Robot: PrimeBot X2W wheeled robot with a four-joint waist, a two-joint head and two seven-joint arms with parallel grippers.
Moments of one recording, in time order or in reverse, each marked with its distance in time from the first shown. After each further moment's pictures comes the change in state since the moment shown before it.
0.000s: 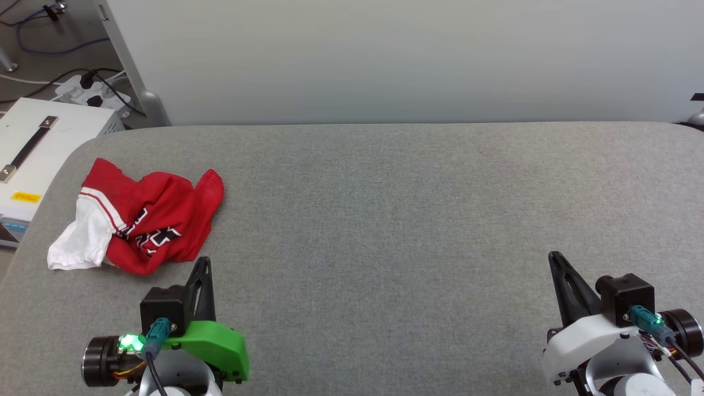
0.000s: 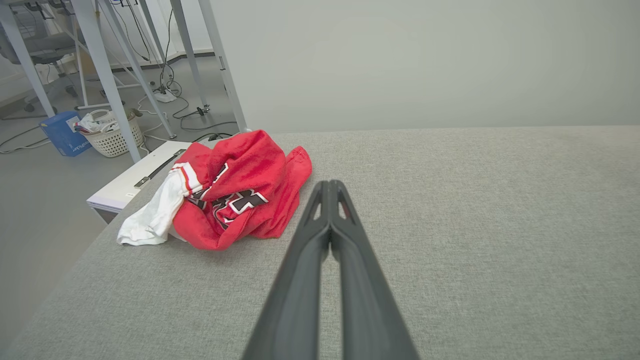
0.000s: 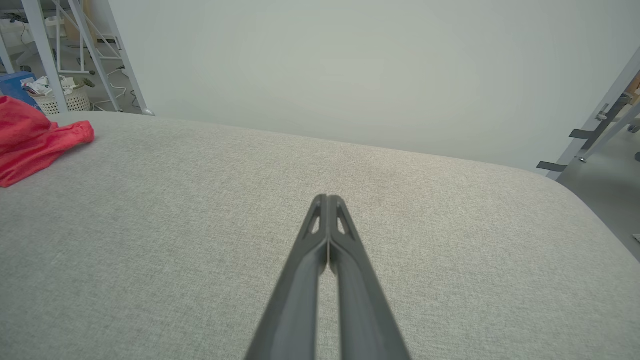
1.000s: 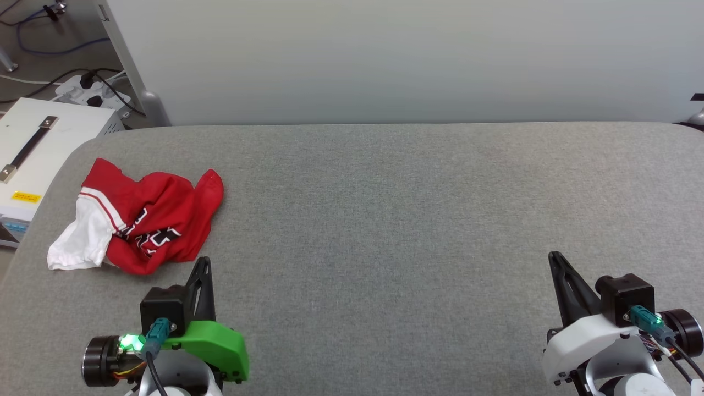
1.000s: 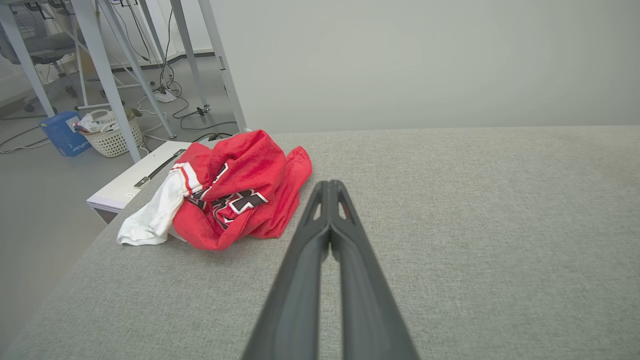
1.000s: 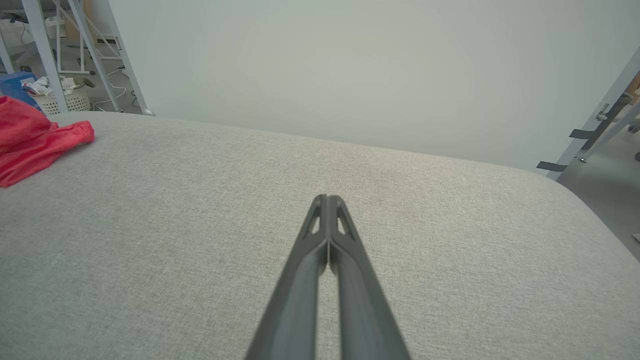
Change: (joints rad) left arm 0.000 0.000 0.000 0.000 0.000 0.000 0.000; right arm 0.000 0.000 0.000 0.000 0.000 0.000 0.000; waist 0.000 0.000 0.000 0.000
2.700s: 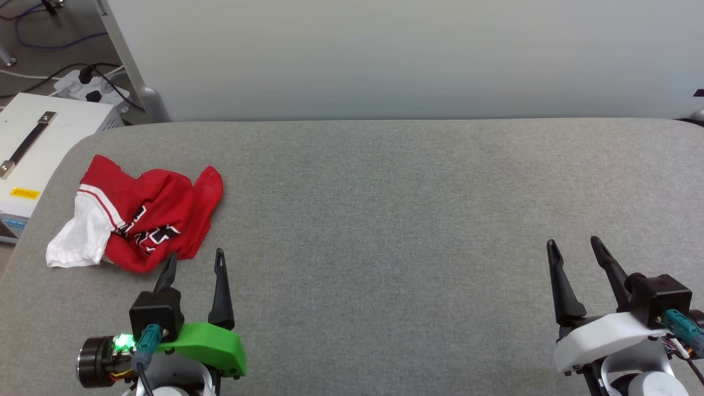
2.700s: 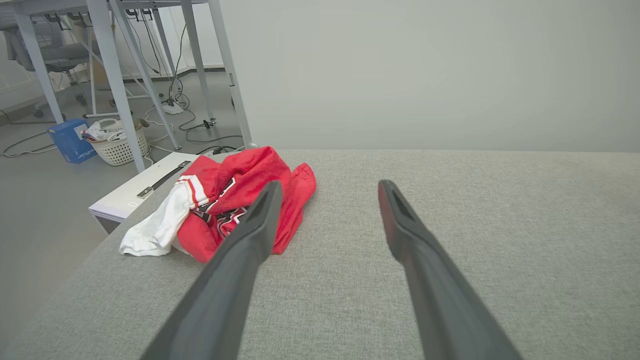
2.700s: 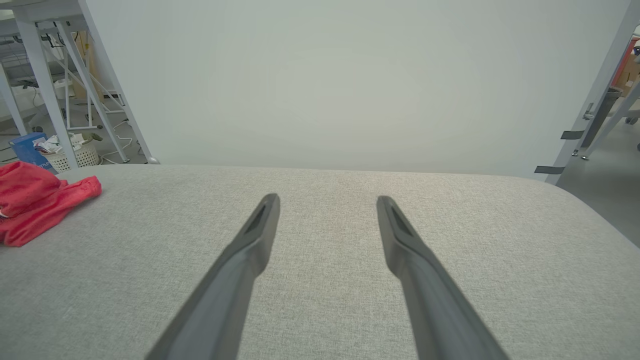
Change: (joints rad) left arm 0.001 0.000 0.002 -0.009 -0.026 0.020 -0.073; right arm 0.002 0.000 -0.030 -0.028 0.106 0.000 -0.072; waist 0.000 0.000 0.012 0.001
